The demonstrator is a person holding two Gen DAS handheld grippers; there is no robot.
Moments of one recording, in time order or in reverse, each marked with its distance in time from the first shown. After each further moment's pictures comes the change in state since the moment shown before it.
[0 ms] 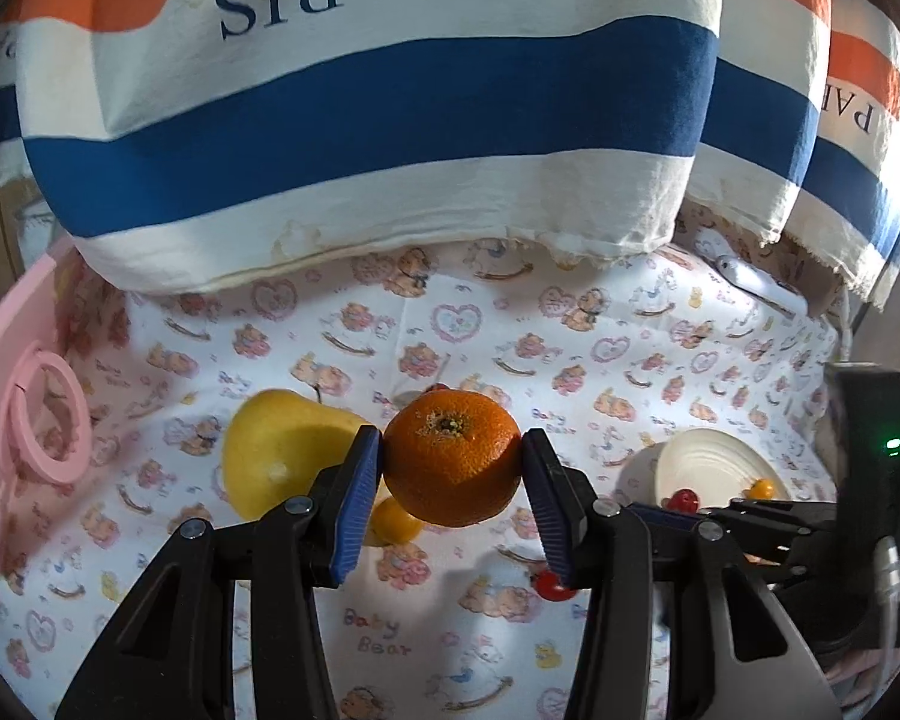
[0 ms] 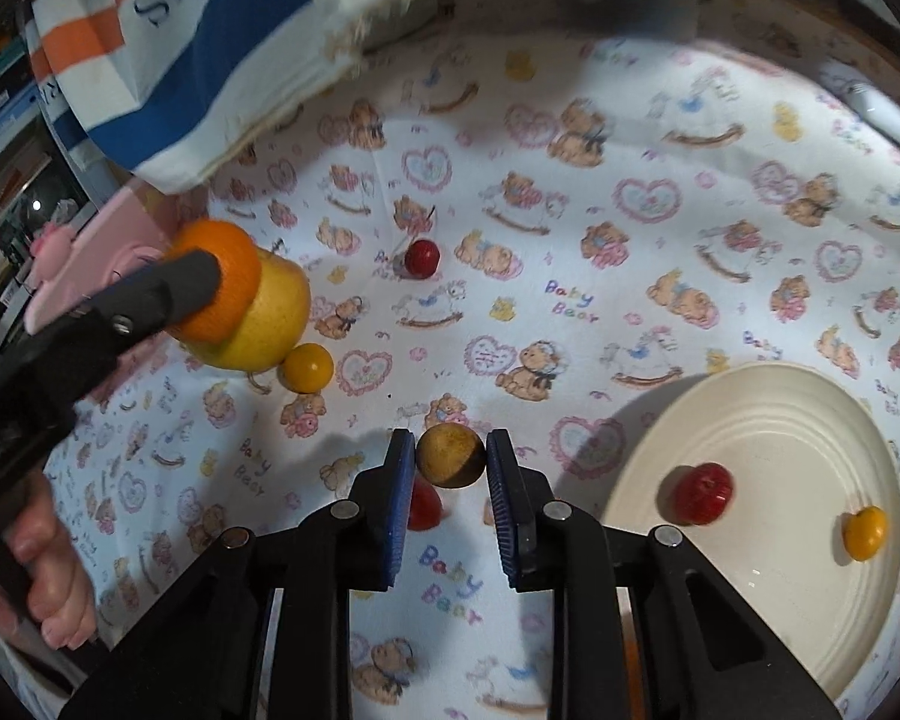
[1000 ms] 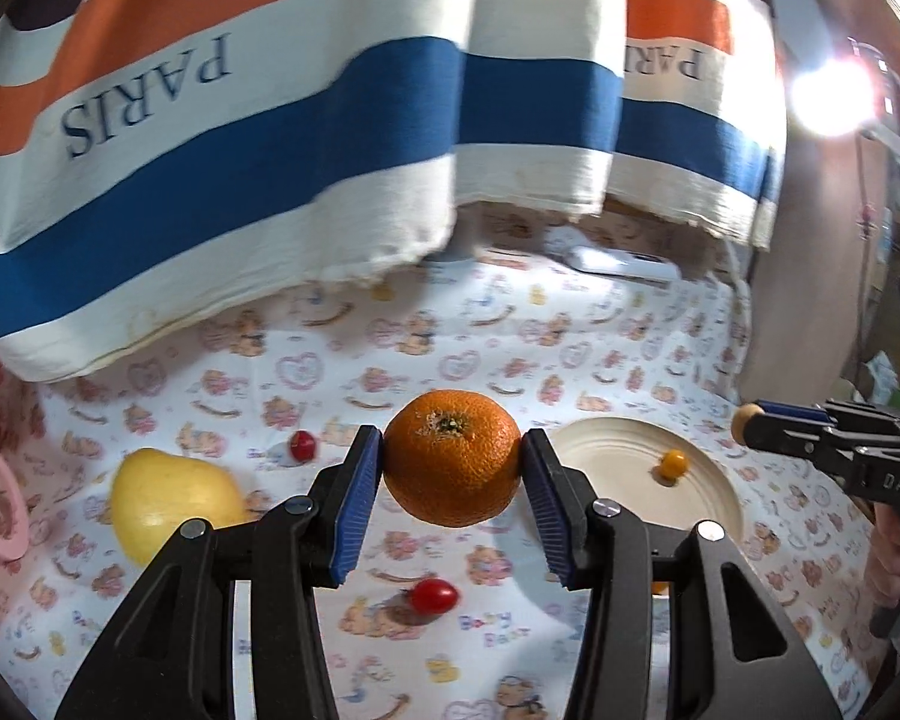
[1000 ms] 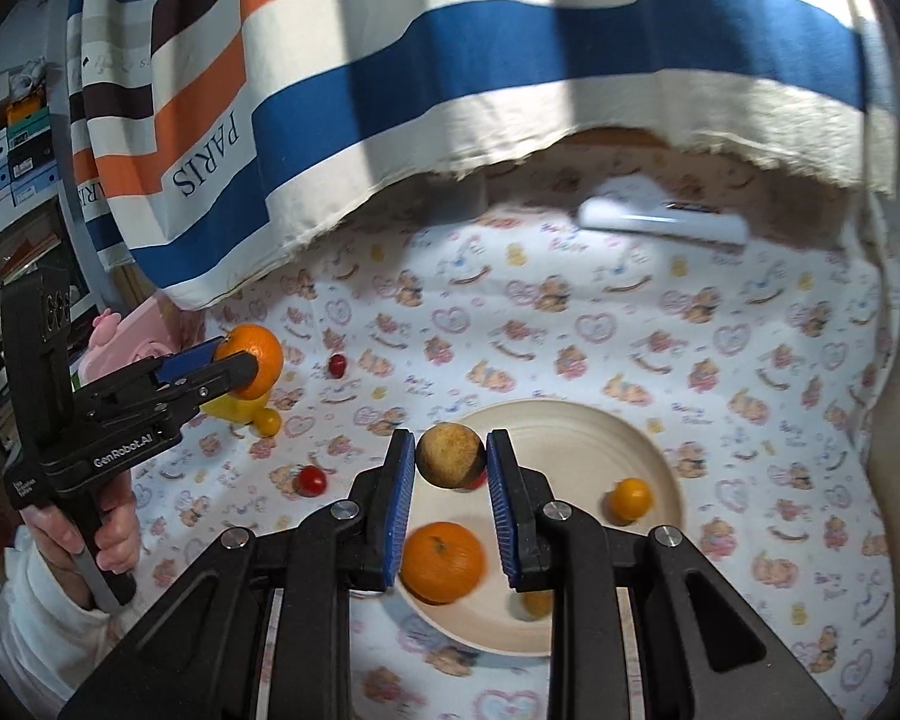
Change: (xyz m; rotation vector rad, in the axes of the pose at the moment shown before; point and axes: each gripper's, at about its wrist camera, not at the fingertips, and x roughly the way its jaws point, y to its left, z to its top) left arm -0.020 -0.069 -0.021 0.228 -0.136 -0.200; right arm -0.150 -0.074 -0.068 0.018 -0.366 -0.110
